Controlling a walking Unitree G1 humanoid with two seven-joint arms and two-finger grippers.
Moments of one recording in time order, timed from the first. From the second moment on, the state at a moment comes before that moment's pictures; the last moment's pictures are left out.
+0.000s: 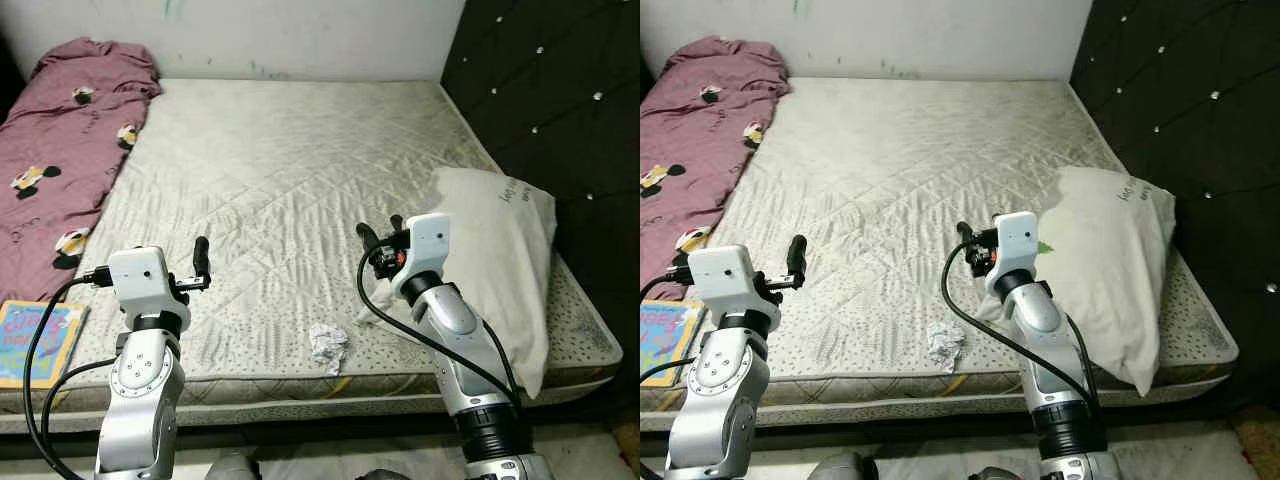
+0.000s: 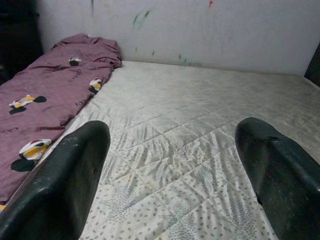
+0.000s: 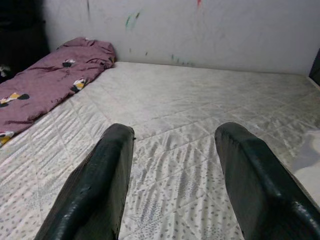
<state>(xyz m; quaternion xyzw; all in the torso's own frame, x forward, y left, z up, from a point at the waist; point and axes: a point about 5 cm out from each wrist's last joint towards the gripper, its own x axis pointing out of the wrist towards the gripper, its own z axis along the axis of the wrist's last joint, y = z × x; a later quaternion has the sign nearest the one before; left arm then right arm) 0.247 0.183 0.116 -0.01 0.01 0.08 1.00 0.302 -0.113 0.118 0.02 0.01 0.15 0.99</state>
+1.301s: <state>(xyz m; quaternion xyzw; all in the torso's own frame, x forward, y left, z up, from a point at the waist) 0.241 0.188 0.119 -0.03 0.01 0.09 1.00 0.300 -0.107 0.122 0.02 0.00 0.18 0.98</state>
